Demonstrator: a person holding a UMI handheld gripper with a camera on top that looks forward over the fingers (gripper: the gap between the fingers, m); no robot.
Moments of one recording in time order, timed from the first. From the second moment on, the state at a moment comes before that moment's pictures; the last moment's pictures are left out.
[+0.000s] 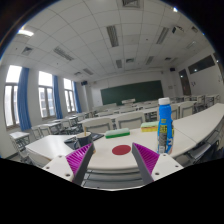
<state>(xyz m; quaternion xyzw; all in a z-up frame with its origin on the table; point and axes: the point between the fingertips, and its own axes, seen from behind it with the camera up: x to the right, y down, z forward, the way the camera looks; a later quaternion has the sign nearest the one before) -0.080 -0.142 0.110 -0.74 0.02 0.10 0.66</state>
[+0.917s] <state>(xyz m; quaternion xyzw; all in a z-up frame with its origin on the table) 0.126 -0.002 0.068 -0.73 0.08 -0.09 0.67</state>
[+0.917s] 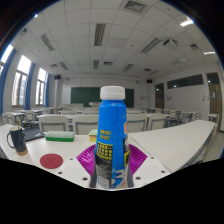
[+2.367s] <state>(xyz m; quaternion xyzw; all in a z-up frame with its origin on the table) -0.075 0.066 0.180 -0.69 -0.17 -0.17 0.69</state>
